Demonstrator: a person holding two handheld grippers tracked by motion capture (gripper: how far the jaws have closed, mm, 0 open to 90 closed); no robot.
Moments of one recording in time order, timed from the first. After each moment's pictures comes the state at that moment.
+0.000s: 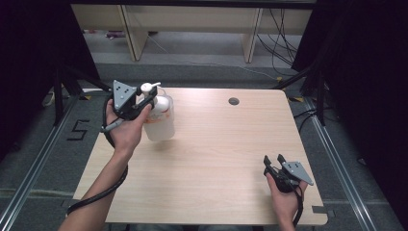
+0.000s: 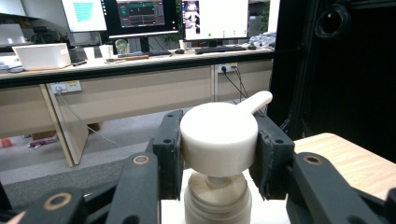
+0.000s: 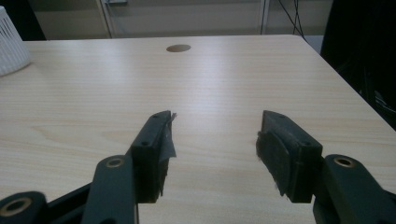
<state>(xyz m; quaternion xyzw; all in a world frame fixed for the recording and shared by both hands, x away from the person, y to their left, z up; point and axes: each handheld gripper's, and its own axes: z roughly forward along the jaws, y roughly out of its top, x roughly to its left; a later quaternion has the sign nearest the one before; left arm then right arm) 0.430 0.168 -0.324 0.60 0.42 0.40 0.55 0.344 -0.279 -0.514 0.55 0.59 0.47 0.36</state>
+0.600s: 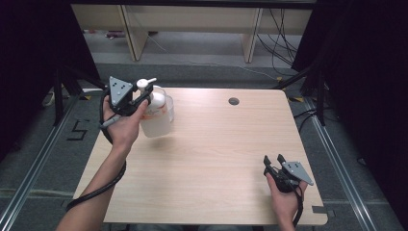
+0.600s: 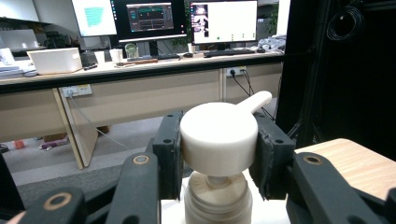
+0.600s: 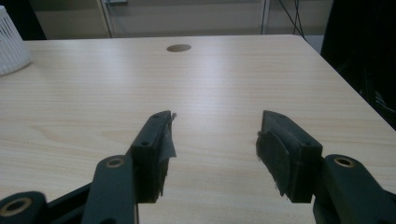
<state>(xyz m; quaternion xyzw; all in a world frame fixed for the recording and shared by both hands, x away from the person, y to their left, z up) 0.439 0.176 -0.321 0.60 0.42 0.41 0.55 0.344 -0.279 -0.514 0.55 0.60 0.47 0.36</state>
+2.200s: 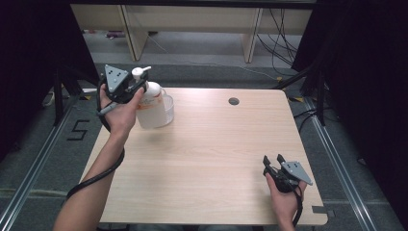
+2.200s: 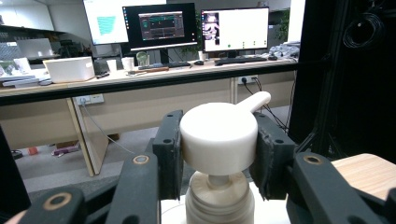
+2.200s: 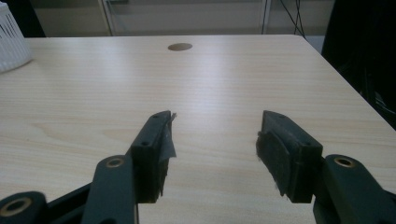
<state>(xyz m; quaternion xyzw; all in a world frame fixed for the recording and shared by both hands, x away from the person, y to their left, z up) 0.468 0.188 -0.309 0.58 0.42 0.43 0.55 0.343 -0.278 -0.513 0.55 0.60 0.46 0.37</state>
